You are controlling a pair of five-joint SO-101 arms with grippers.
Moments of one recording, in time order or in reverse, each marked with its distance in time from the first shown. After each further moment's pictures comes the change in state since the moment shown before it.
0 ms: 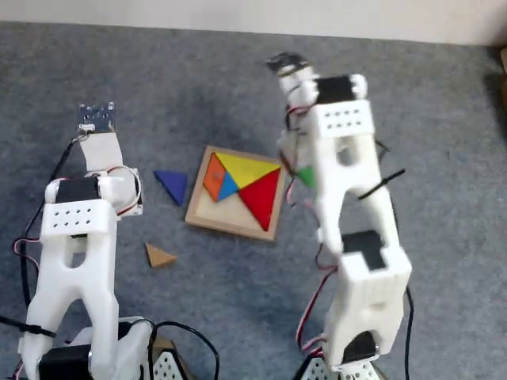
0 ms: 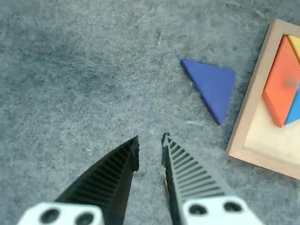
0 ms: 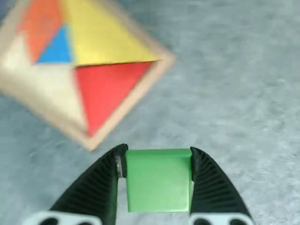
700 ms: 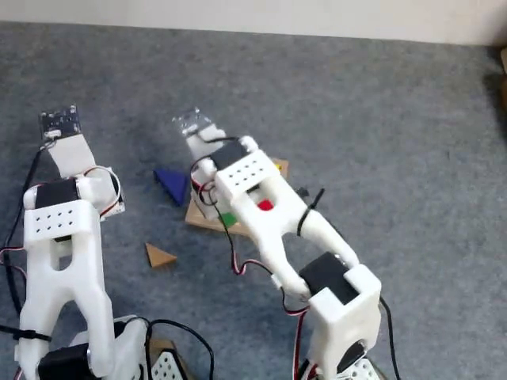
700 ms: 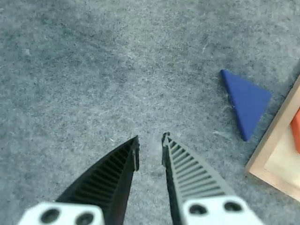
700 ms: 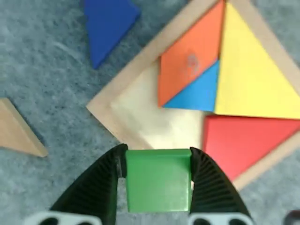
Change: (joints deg) left arm -7.2 0.0 0.0 0.0 4.7; right arm -23.2 -3.6 29.1 -30.0 -19.0
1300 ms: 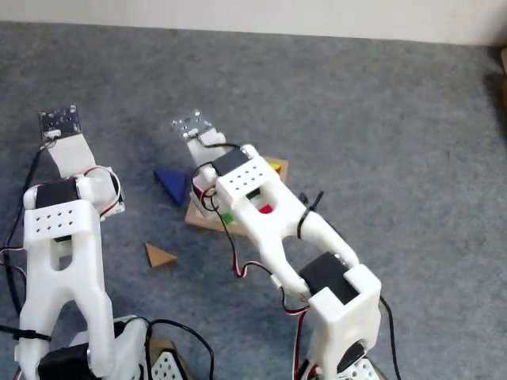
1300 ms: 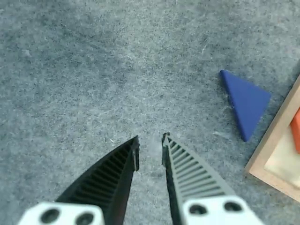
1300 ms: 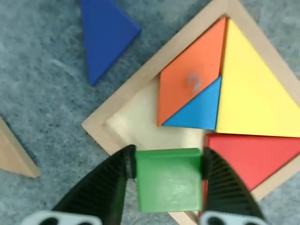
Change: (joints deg) left arm 0.0 0.0 0.0 -0.2 0.0; right arm 0.3 0.0 4.0 -7.6 0.0
